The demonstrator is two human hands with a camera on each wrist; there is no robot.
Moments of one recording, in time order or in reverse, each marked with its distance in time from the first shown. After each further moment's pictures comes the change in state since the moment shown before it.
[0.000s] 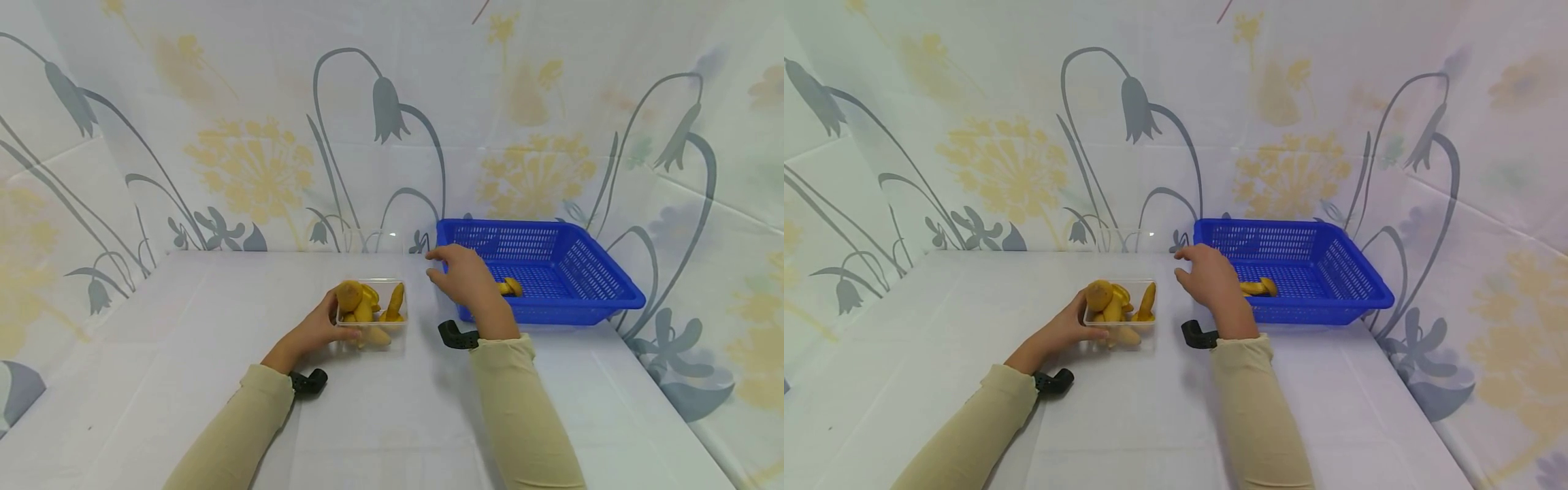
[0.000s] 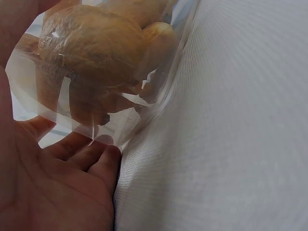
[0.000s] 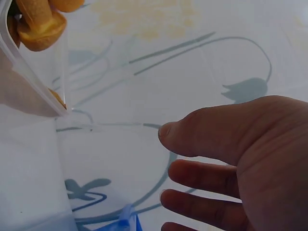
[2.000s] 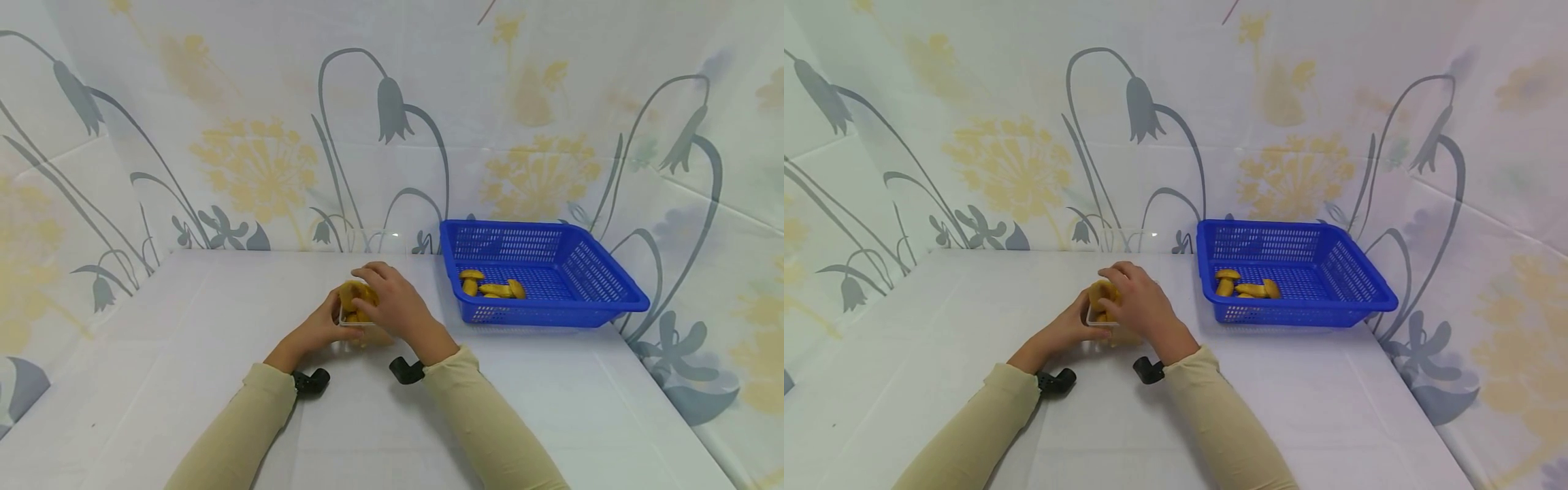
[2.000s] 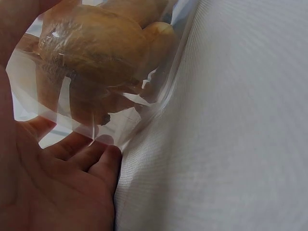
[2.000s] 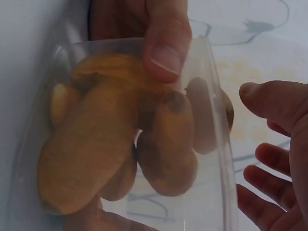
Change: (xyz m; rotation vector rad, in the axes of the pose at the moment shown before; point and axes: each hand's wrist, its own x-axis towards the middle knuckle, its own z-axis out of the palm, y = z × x) left_hand -0.001 0.001 0.000 -0.054 -0.022 0.062; right_hand -0.001 -0.061 0.086 0.023 0.197 -0.536
